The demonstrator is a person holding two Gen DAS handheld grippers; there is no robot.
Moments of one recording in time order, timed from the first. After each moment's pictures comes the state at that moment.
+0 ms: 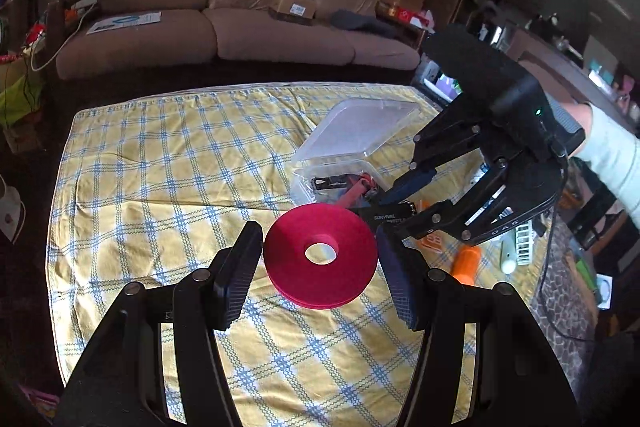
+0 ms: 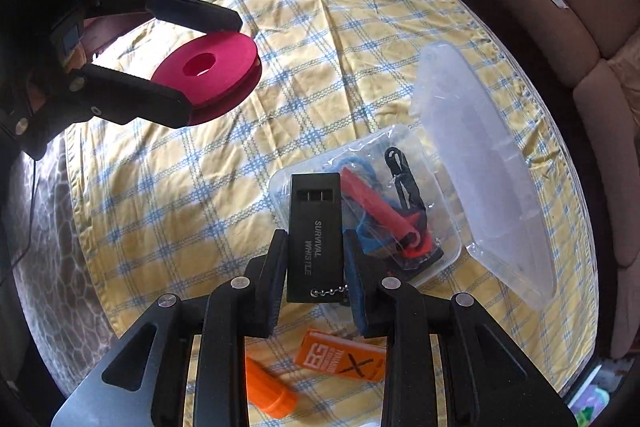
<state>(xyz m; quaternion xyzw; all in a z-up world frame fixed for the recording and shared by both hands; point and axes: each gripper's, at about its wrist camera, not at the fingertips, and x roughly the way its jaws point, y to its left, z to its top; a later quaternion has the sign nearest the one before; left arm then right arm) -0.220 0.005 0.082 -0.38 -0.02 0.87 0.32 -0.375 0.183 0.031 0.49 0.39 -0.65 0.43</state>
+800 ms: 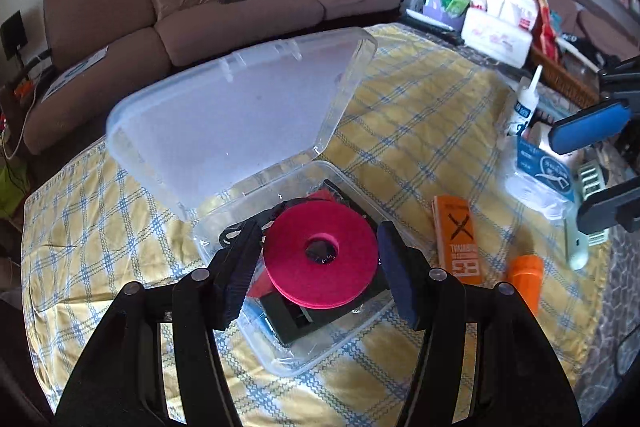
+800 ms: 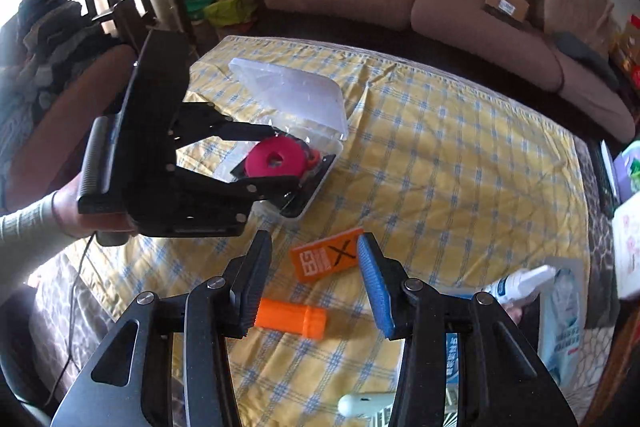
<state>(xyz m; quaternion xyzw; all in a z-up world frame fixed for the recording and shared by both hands) -0.246 0.148 0.036 -0.38 0.15 0.85 0.32 -0.311 0.318 0.093 0.46 0.10 -0.85 0.25</state>
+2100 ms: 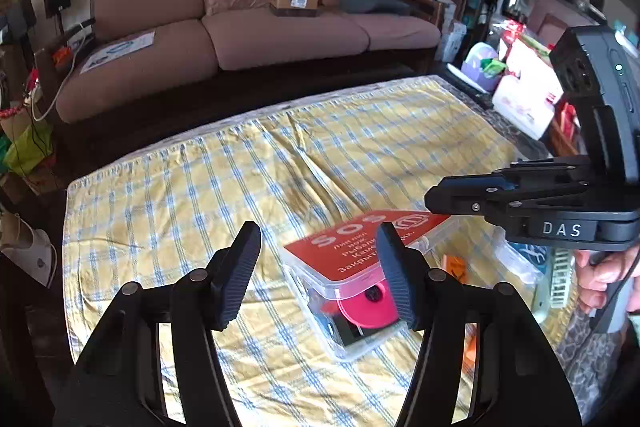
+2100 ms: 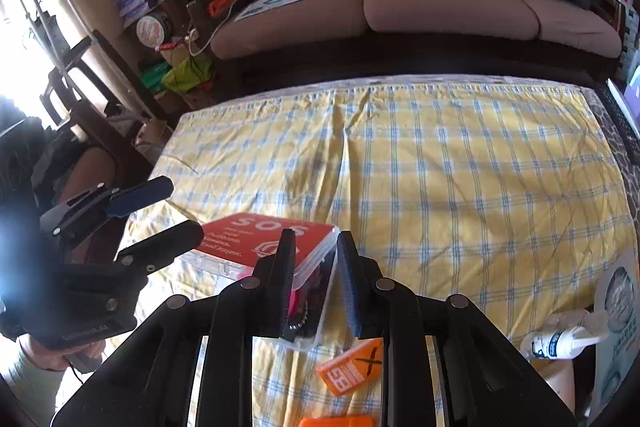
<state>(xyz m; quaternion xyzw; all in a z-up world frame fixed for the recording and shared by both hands) -0.270 0.097 0.105 -0.40 0.07 0.87 0.28 -0.398 0.305 0.080 0.47 -0.04 -0.86 0.20</state>
